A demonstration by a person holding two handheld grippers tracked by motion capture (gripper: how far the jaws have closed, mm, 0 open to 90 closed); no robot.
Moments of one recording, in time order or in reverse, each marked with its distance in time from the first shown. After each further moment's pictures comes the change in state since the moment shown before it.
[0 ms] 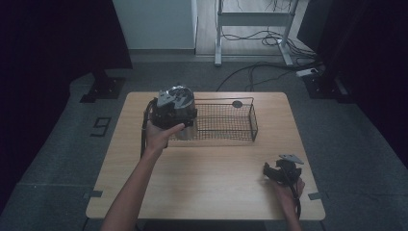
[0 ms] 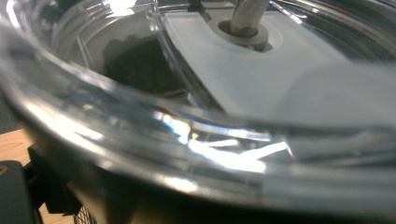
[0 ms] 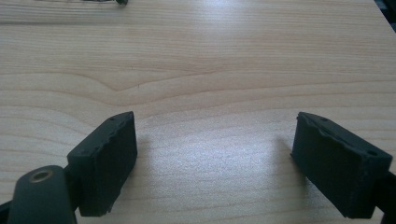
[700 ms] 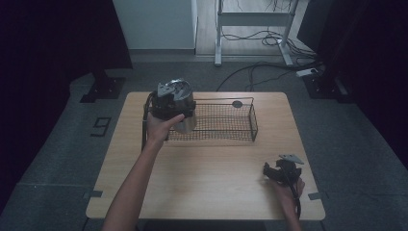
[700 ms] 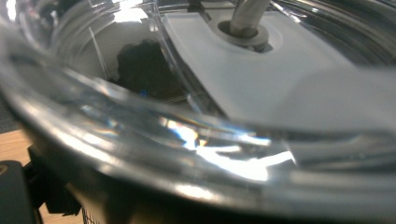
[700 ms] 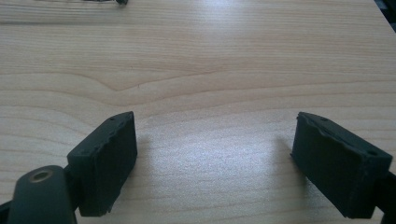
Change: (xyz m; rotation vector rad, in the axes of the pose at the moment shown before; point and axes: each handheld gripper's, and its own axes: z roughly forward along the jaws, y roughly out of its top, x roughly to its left) left arm 0.014 0.012 0.020 0.021 0.045 -0.033; right arm 0.000 0.000 0.000 -0.003 -0.001 0.001
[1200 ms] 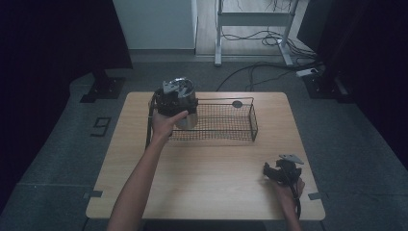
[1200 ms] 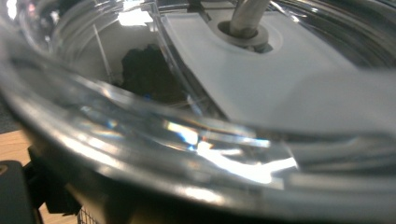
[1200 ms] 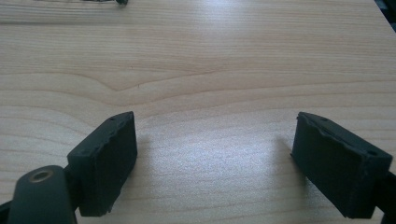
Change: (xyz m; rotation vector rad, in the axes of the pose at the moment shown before) left arm 0.007 0.001 0.028 0.008 0.023 -0.011; right arm 0.000 0.000 0.000 -0.001 0.001 -0.001
